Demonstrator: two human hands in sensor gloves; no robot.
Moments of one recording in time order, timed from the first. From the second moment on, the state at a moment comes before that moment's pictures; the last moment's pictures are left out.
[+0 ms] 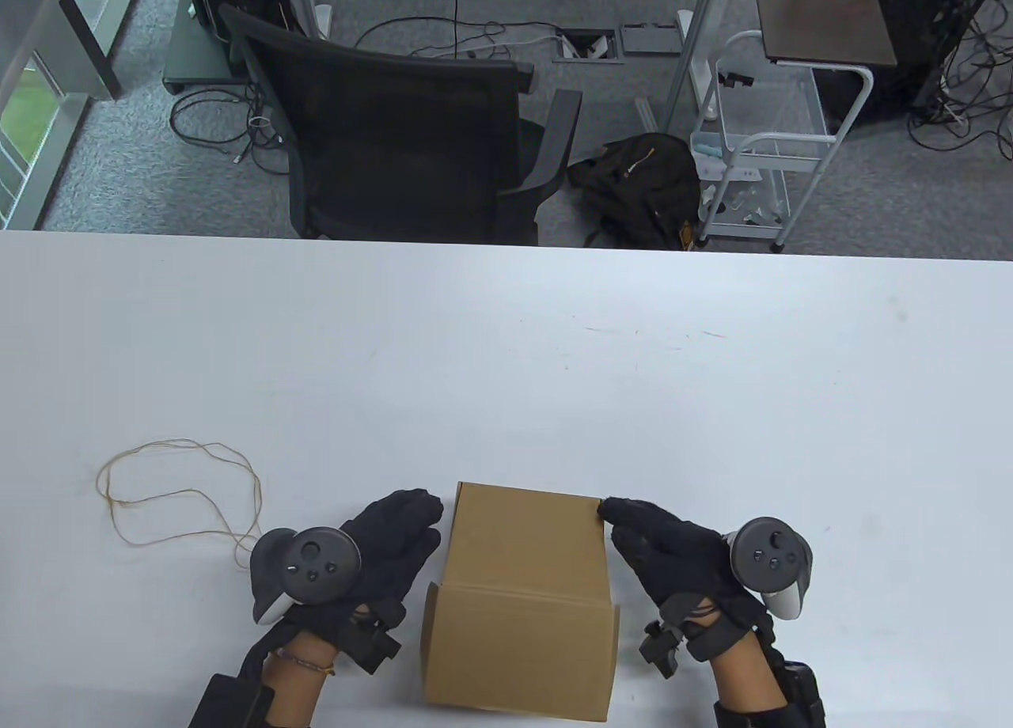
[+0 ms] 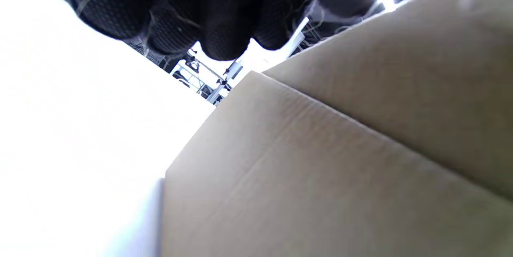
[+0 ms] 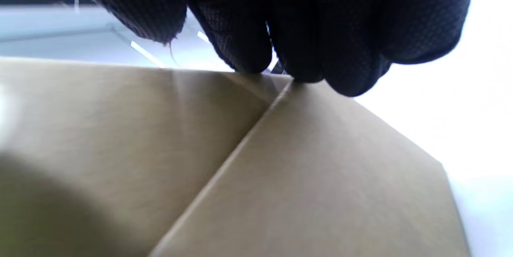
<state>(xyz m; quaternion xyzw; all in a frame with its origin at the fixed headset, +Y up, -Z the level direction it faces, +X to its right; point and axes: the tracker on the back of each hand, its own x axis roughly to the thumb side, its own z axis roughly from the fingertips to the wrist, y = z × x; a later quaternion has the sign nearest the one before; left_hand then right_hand) -0.181 -0.718 -0.164 0.04 -0.22 0.33 0.92 0.205 -0.726 -0.189 0.22 0.02 0.83 0.51</state>
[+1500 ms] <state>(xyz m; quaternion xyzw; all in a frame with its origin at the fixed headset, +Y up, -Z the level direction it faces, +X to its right) -0.118 -0.737 -0.150 0.00 -0.20 0.05 0.98 0.139 -0.741 -0.167 0.24 -0.02 0.95 0.19</state>
